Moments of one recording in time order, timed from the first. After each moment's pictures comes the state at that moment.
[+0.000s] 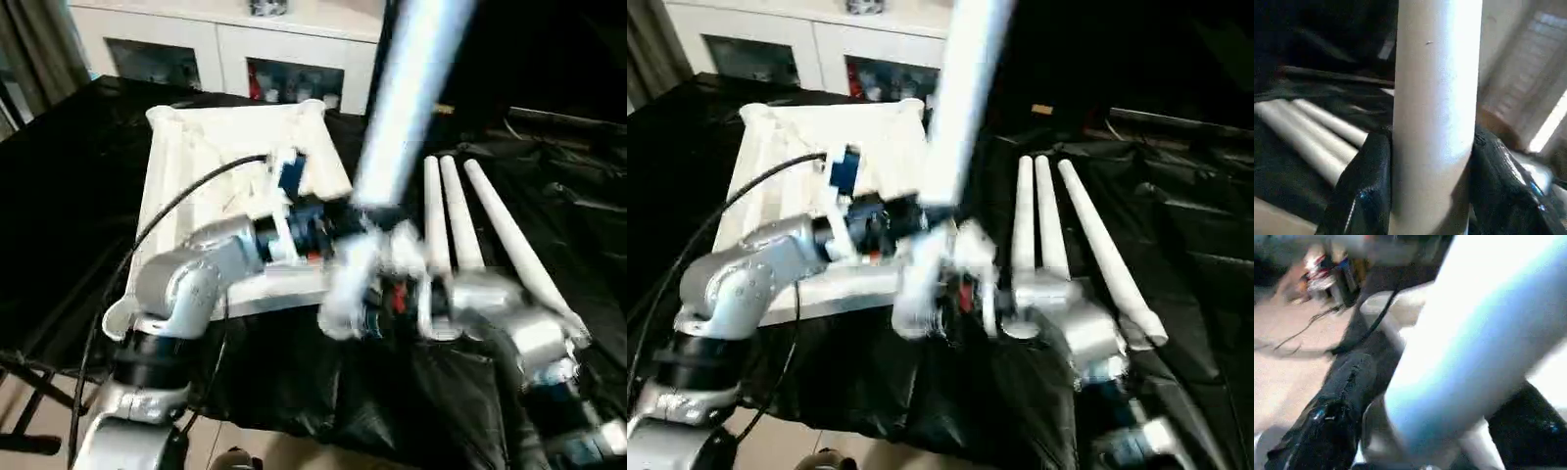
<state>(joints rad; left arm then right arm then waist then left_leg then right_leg) -0.58 0.14 -0.01 0.07 -0.61 0.69 -0.73 -0.42 -0.36 0.17 0.11 0.37 0.41 1.09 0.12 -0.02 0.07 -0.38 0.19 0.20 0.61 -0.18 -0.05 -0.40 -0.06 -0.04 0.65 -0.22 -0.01</state>
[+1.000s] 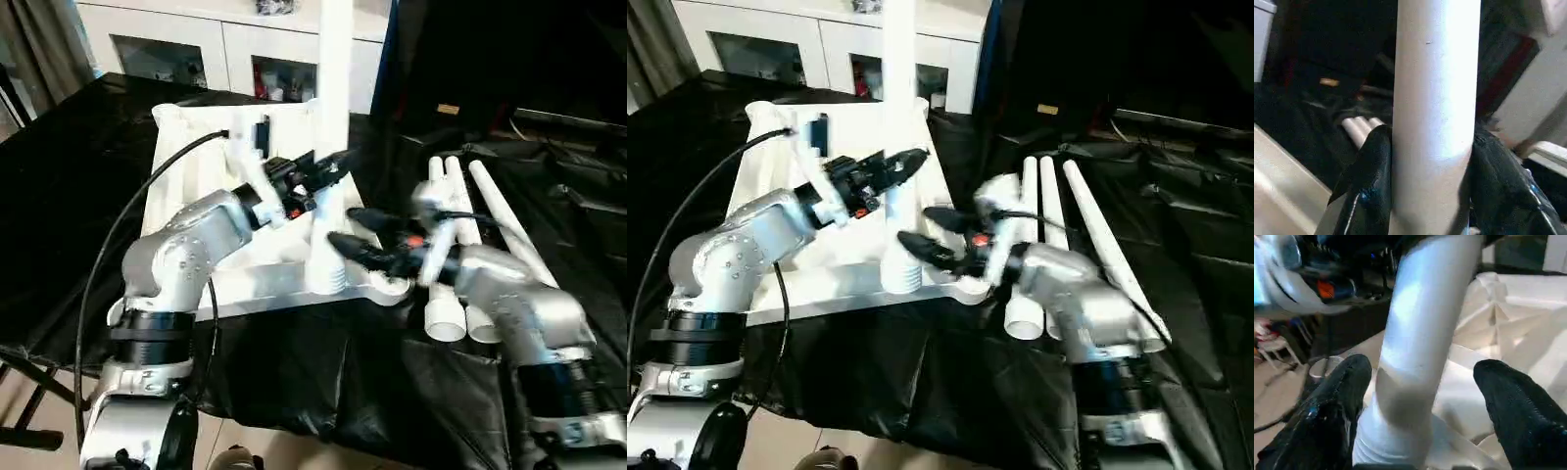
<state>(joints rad) -0.68 0.13 0.06 0.08 -0.56 0.72 -0.50 -0.47 -0.26 0.09 0.08 0.43 0.55 0.80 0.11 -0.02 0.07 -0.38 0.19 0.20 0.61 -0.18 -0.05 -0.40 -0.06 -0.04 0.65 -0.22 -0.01</state>
